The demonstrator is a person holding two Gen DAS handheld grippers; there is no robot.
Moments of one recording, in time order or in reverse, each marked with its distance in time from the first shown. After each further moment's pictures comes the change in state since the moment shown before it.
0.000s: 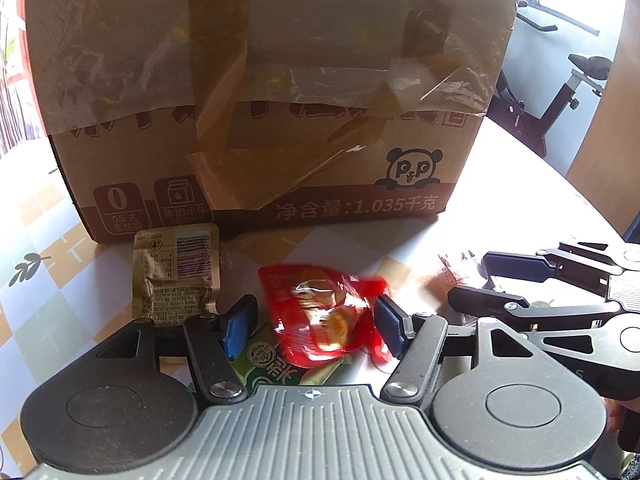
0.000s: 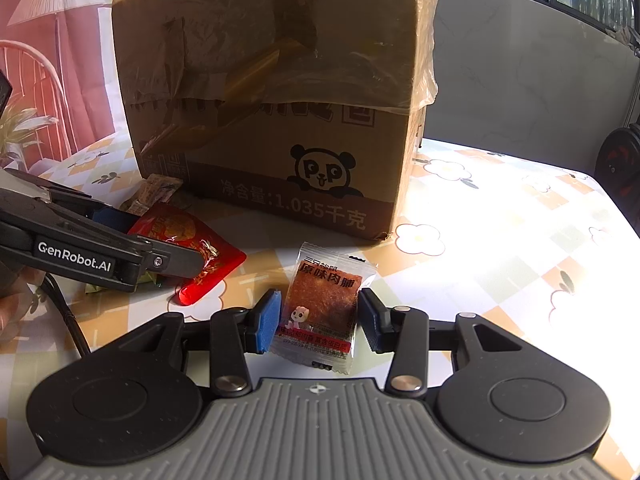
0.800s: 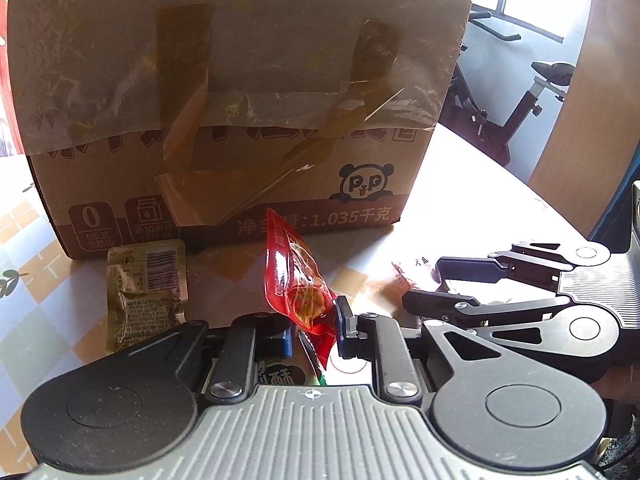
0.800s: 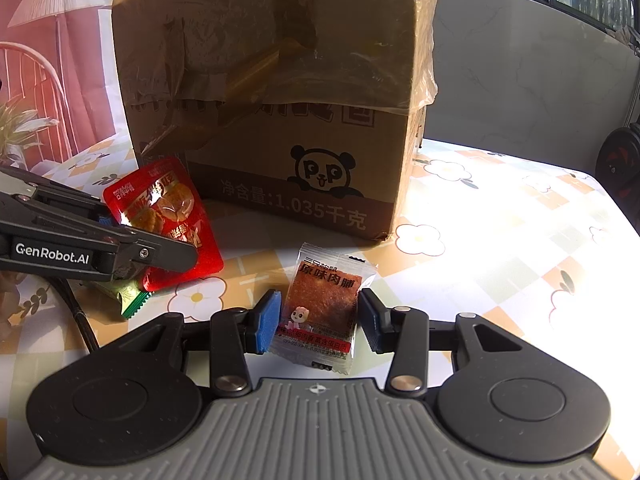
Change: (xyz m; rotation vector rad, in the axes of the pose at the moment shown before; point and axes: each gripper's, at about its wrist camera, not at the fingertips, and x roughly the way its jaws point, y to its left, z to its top) left arm -0.020 0.002 -0.005 0.013 -0.065 -0.116; right arm 0.000 -0.001 0.001 0.002 -0.002 0.003
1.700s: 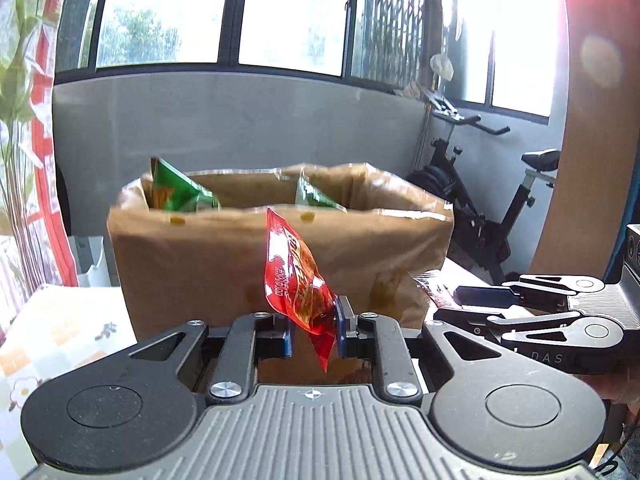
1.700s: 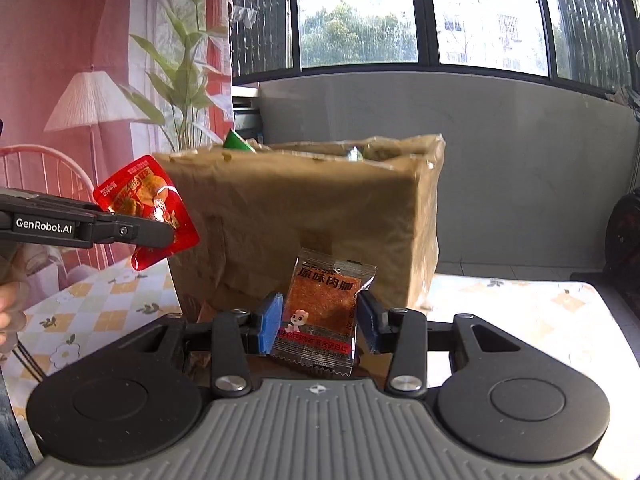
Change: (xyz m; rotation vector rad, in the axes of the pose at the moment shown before) left arm -0.136 0.017 0.084 0.062 -0.351 0.058; right arm -0.078 0.000 0.083 -0.003 -0.308 0.068
